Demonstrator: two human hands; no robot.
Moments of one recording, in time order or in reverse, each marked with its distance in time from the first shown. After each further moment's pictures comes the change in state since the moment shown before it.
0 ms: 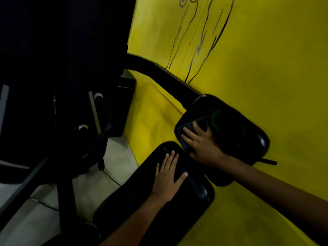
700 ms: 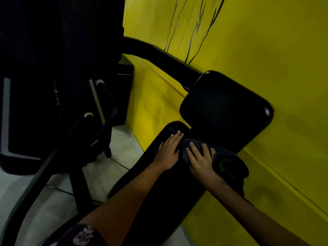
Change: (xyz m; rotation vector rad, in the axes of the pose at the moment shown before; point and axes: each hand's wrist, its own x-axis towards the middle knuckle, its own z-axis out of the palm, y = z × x) left_hand 0.001 -0.011 -0.045 -0.018 -0.261 0.069; right_hand -0.073 -0.132 0.052 0.290 -0.035 0.290
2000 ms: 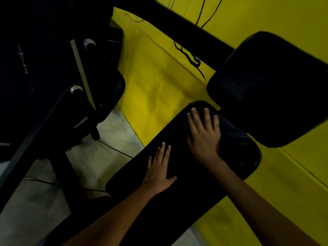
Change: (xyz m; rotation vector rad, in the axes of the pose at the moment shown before) left_hand -0.057 -0.143 0.063 0.042 -0.149 -0.055; right_hand 0.079 -0.071 0.018 -0.158 0.287 0.200
